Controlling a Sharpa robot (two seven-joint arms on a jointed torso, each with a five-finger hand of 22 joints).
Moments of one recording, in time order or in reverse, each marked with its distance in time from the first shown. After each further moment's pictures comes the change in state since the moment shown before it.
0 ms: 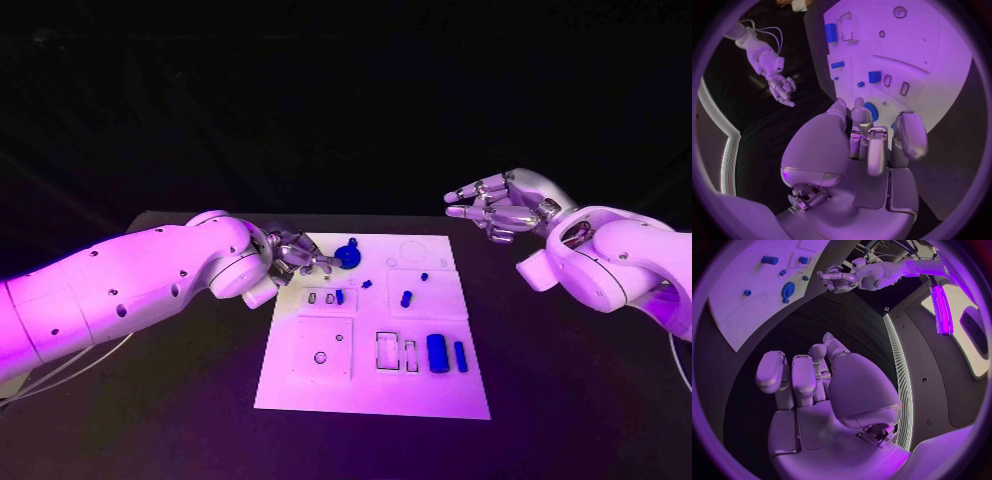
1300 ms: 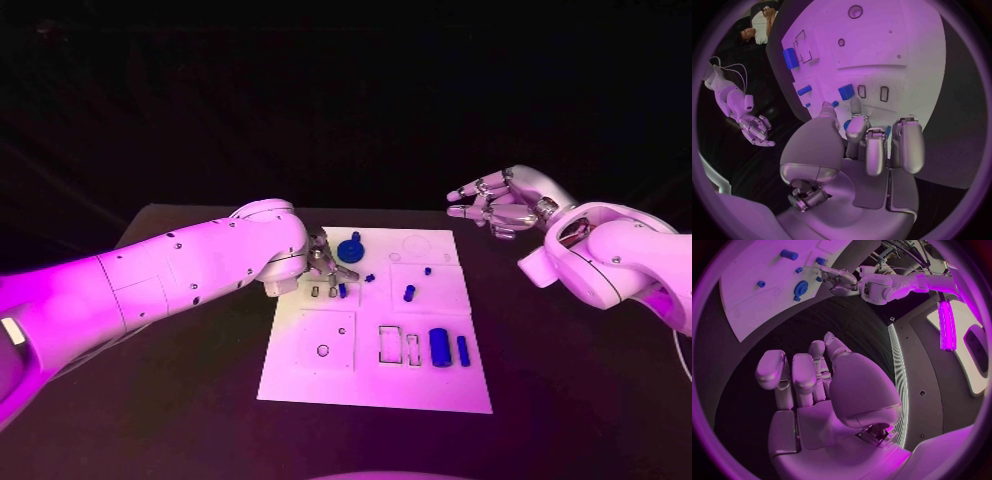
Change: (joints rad) left arm 0.005 0.181 -0.012 -0.151 -0.255 0.200 -0.199; left_hand -0.139 0.033 -0.223 0.002 -0.030 -0.060 -0.036 0.178 0.192 0.053 -0.028 0.175 0.203 -0.002 -0.026 0.000 0.000 -0.031 0.038 -0.027 0.100 0.106; right arm -0.002 0.032 -0.008 -0.021 -0.140 -0.033 -0.051; right_hand -0.017 -0.009 -0.010 0.010 0.016 -0.002 -0.002 0.000 -0.001 -0.023 0.002 -0.063 -0.065 -0.004 -0.004 -0.043 -0.036 0.000 -0.004 -0.004 -0.033 -0.039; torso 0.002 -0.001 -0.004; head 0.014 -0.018
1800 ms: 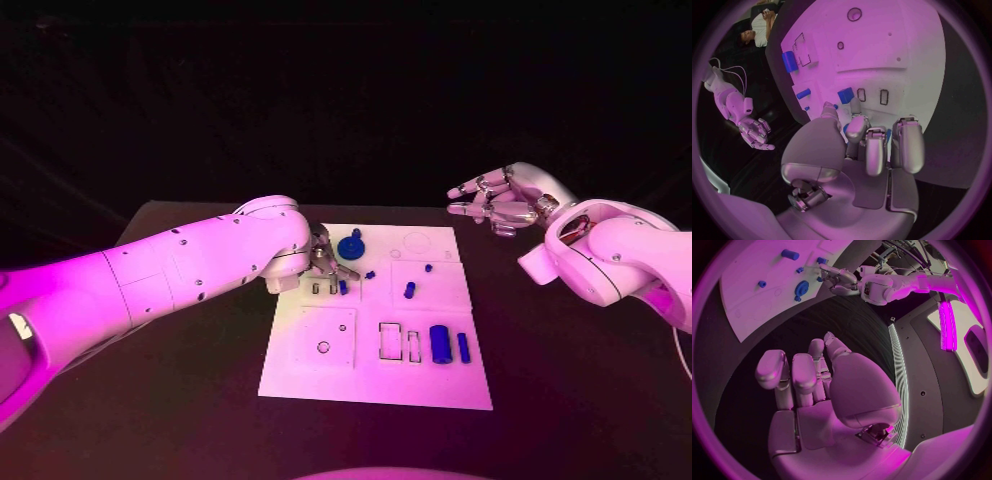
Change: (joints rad) left arm -0.001 0.015 0.000 -0.014 -0.003 0.032 -0.005; left_hand 0.020 0.020 -0.011 -0.001 0.000 -0.011 0.003 0.016 0.022 0.000 0.000 -0.005 -0.002 0.000 0.000 0.000 0.000 0.000 0.000 0.000 0.000 0.000; right arm -0.001 0.002 0.000 -0.001 -0.004 -0.003 -0.006; right_hand 0.000 0.000 0.000 0.000 0.000 -0.005 0.001 0.000 0.000 -0.018 0.000 -0.031 -0.032 0.000 0.000 0.000 -0.001 0.000 0.000 0.000 -0.004 -0.002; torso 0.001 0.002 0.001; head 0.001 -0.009
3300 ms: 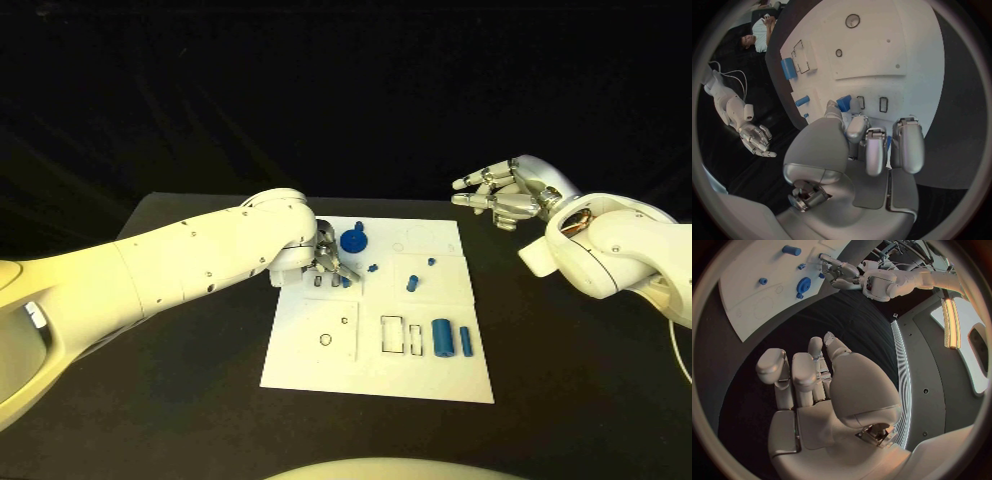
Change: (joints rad) left arm -0.004 0.023 0.000 -0.024 -0.006 0.066 -0.006; left_hand 0.076 0.025 -0.012 -0.012 0.000 -0.014 -0.007 0.030 0.051 0.000 0.000 0.000 0.009 0.000 0.000 0.000 0.001 0.000 0.000 0.000 0.004 0.000; right arm -0.005 0.018 -0.001 -0.024 0.030 -0.026 -0.009; right_hand 0.000 0.000 0.000 0.000 0.000 -0.009 -0.002 0.000 -0.001 -0.036 0.004 -0.054 -0.057 0.000 0.000 -0.025 -0.019 0.000 -0.023 -0.002 -0.027 -0.038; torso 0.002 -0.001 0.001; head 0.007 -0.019
